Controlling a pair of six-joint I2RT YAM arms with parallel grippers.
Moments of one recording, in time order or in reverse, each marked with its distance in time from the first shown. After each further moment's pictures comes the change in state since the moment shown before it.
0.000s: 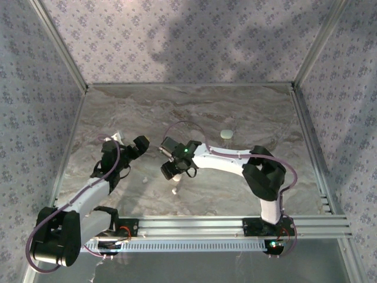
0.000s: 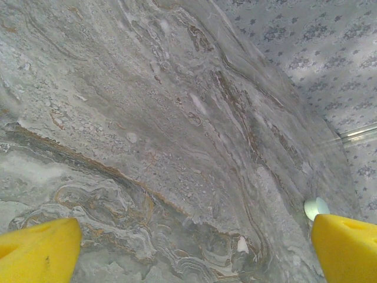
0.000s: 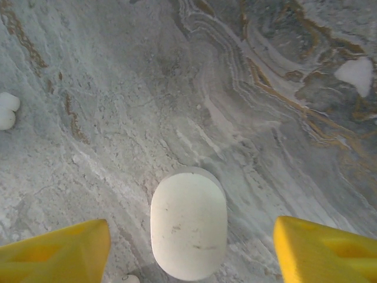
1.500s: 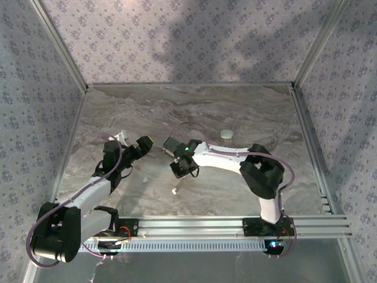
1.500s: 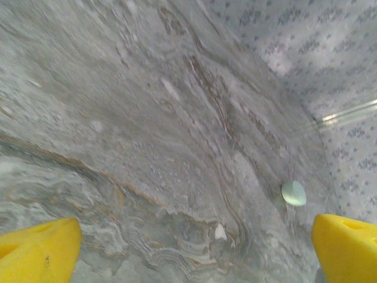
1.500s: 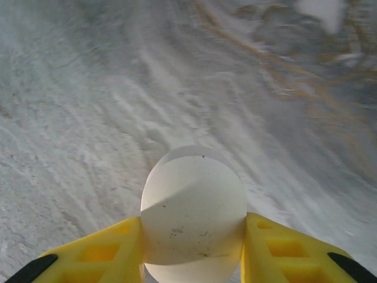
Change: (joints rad) left arm -0.039 0.058 -0.006 0.078 0.080 -0.014; right arm -0.057 -0.014 -0.043 -0.069 -0.006 0.034
